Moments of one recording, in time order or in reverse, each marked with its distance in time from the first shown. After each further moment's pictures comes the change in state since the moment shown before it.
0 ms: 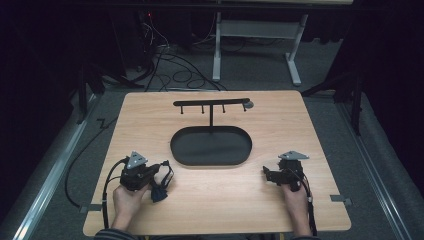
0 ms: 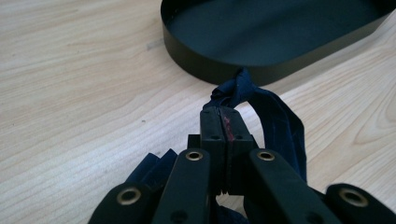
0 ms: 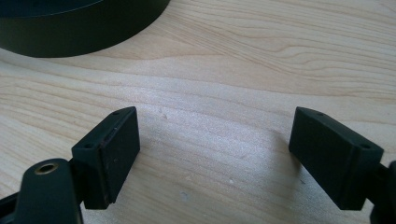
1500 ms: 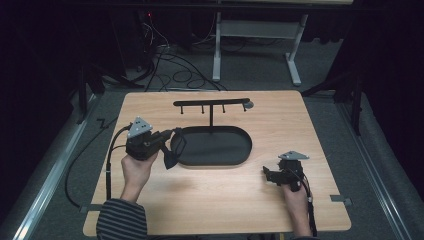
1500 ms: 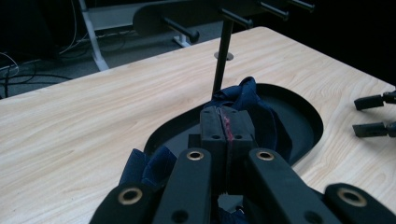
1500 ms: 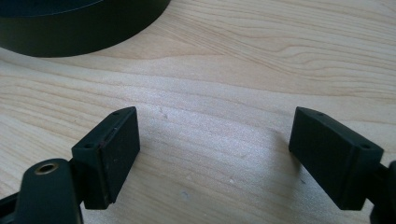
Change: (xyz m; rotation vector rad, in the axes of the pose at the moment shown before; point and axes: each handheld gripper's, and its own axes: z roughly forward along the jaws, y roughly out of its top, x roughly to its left) left arm -0.013 0.103 -0.018 -0.227 -0.079 0.042; right arm 0.000 0.000 0.000 0.000 0.002 0.001
